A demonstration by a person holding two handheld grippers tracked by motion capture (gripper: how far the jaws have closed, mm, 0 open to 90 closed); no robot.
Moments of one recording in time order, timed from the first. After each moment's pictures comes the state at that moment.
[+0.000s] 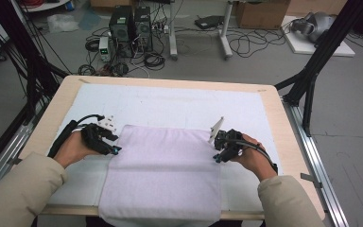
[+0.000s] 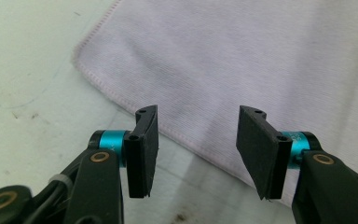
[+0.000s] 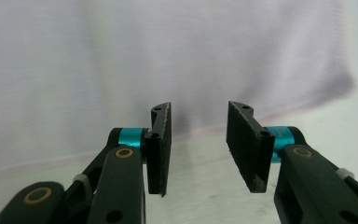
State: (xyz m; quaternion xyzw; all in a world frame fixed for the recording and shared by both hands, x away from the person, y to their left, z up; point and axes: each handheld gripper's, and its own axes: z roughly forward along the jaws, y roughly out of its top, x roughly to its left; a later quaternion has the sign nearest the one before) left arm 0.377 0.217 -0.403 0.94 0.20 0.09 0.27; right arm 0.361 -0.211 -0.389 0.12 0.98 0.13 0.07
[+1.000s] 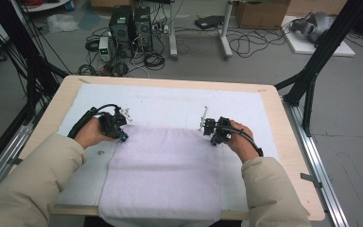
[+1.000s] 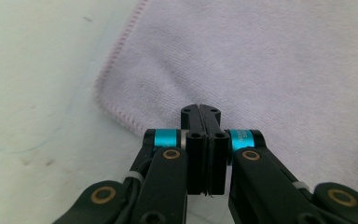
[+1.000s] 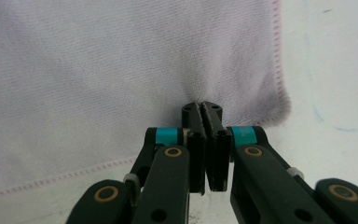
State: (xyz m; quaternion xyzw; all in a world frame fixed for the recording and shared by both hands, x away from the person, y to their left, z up) left arm 0.427 0.184 -0.407 0.96 0.20 0.06 0.18; right arm 0.419 -0.184 -0.404 0.12 0.99 0.03 0.09
